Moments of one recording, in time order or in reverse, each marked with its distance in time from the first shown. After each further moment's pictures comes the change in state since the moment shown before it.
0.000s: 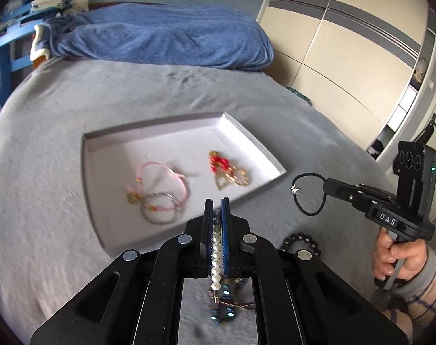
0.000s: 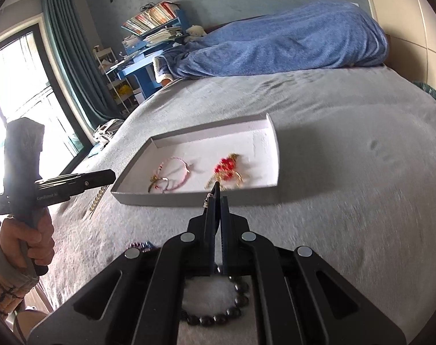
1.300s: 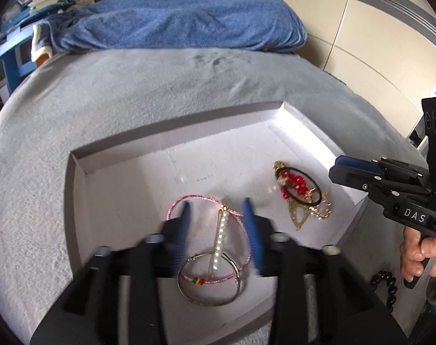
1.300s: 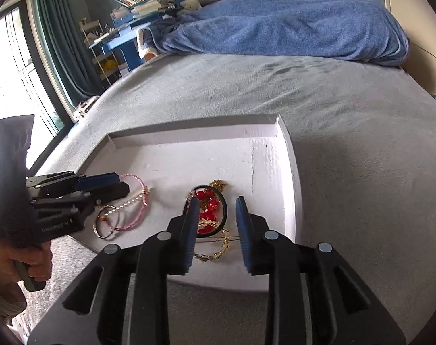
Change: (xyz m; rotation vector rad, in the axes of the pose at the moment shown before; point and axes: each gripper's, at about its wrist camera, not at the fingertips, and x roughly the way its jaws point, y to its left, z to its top) left arm 0.107 0.045 0.033 0.031 0.064 0.141; right arm 0.127 -0.015 0.050 -0.051 0.112 -0.075
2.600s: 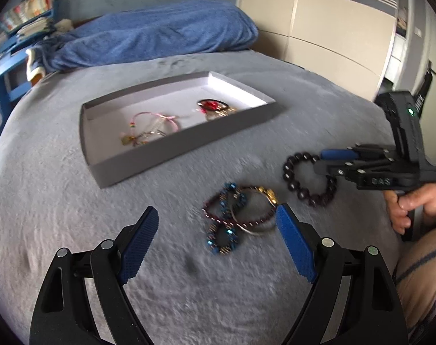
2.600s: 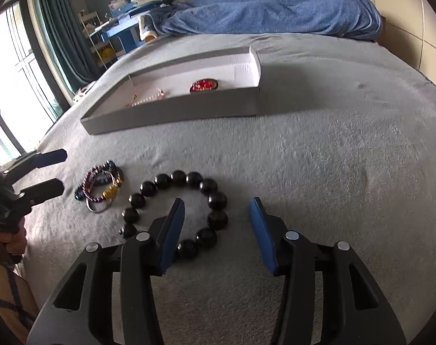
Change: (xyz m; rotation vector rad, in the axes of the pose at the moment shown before) left arm -0.108 -0.066 -0.140 0.164 -0.051 -0.068; right arm -0.091 0.002 -0.146 0.015 0.062 -0.044
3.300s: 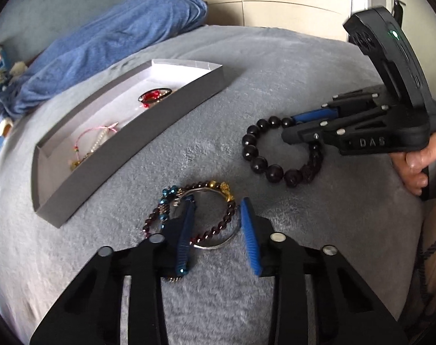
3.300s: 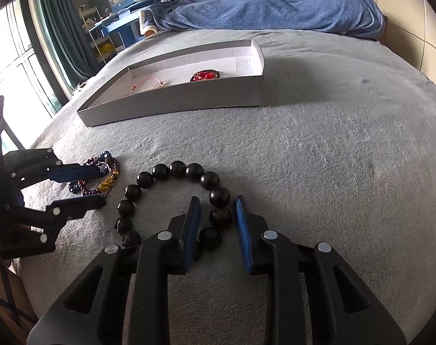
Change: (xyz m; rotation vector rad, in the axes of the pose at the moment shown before) left arm 0.044 -0.051 0.004 0.257 0.114 -0.024; right arm 0.006 0.002 -0.005 -0.005 0.015 0.000
